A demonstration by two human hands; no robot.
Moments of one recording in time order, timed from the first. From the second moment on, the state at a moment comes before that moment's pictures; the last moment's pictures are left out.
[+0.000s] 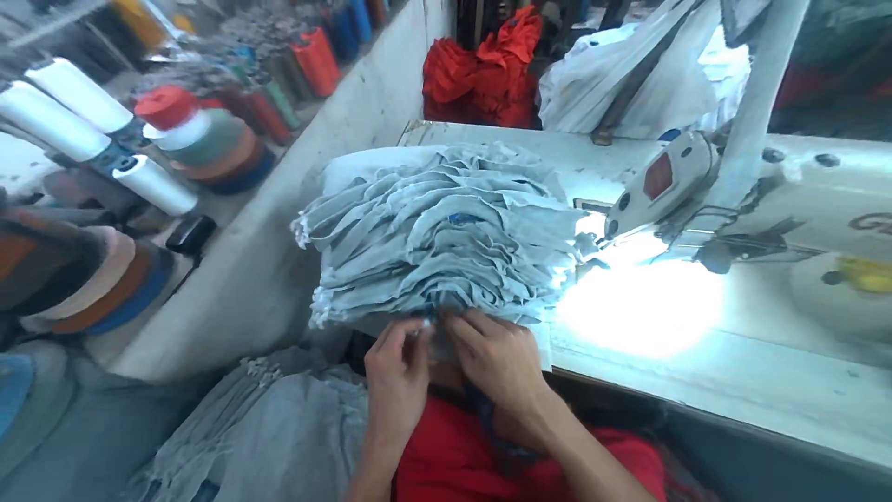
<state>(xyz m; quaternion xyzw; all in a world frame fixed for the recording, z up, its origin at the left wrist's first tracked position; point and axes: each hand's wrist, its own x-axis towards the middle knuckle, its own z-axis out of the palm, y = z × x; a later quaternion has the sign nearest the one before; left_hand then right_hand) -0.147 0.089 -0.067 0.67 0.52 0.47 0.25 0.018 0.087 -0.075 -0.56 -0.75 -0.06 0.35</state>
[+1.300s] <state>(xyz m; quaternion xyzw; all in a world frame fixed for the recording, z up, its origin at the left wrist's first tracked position) -0.157 0.075 -0.082 0.59 0.56 0.43 0.39 0.020 0.077 -0.075 -0.53 -0.79 -0.07 0.31</state>
